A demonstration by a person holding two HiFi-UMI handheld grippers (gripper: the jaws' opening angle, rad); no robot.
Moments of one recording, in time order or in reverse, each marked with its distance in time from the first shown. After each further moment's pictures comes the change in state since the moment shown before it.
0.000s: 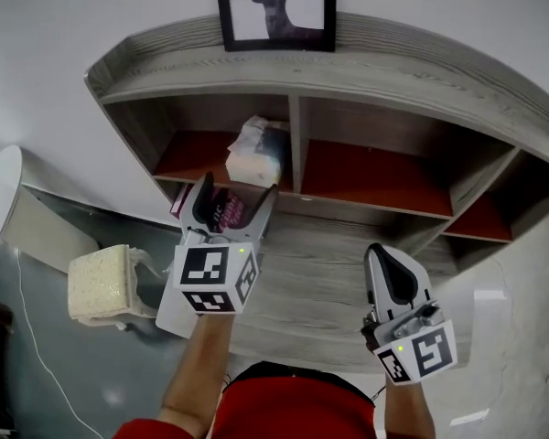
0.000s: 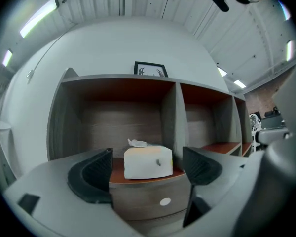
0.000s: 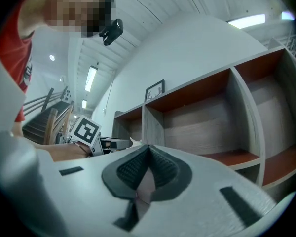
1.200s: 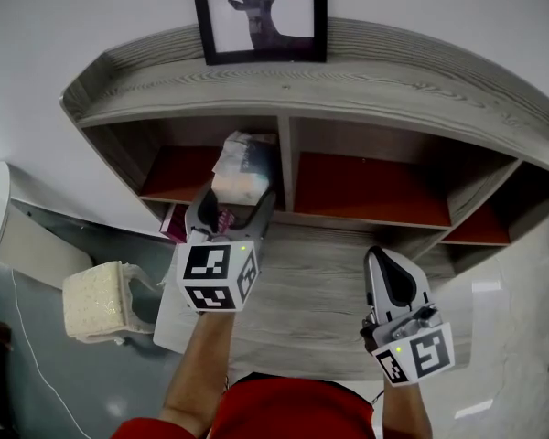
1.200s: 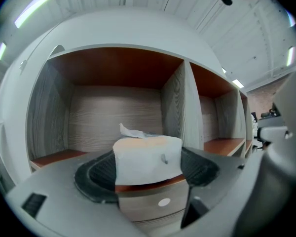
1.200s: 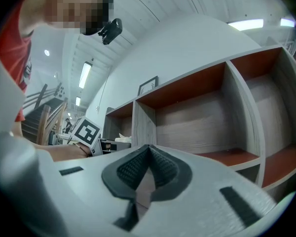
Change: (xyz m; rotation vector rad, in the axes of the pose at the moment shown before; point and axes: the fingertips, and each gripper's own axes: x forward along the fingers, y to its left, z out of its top) left arm 0.045 0.000 -0.022 -0.014 0.069 -0.054; right arm 0.018 -0.022 -0.011 -0.005 0.018 -0.070
